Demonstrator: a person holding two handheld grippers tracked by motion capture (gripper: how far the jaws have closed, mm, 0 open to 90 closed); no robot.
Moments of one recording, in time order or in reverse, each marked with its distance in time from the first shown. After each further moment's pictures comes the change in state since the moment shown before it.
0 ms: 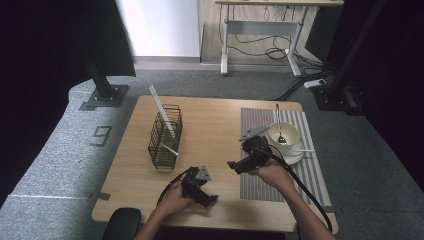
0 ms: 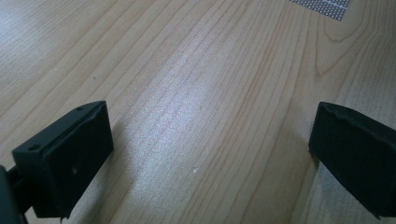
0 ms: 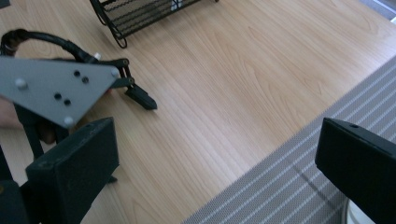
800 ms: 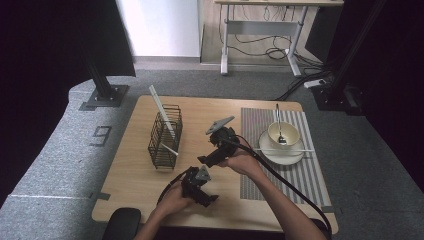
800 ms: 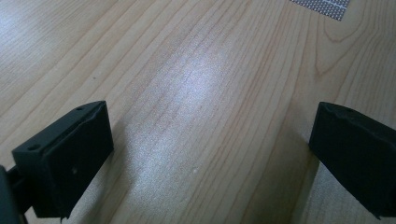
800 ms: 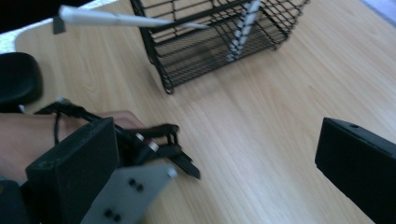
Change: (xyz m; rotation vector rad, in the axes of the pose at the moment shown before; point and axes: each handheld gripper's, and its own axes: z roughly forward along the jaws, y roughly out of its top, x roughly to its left) left arm 0.000 0.000 0.000 0.000 -0.001 -0.001; right arm 0.034 0.063 0.051 -0.022 0.146 -0.106
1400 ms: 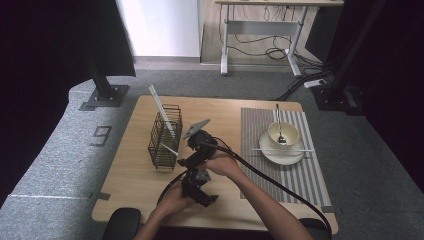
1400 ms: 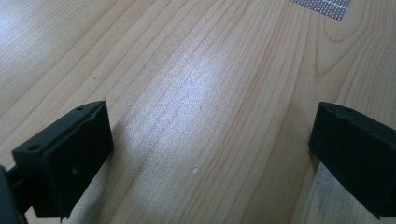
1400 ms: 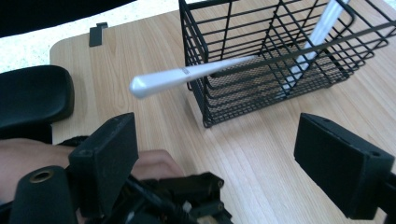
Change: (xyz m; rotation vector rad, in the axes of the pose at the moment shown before) left arm 0.000 0.000 0.000 0.004 0.003 -0.003; right arm 0.030 0.029 0.041 -0.021 0.090 -0.086
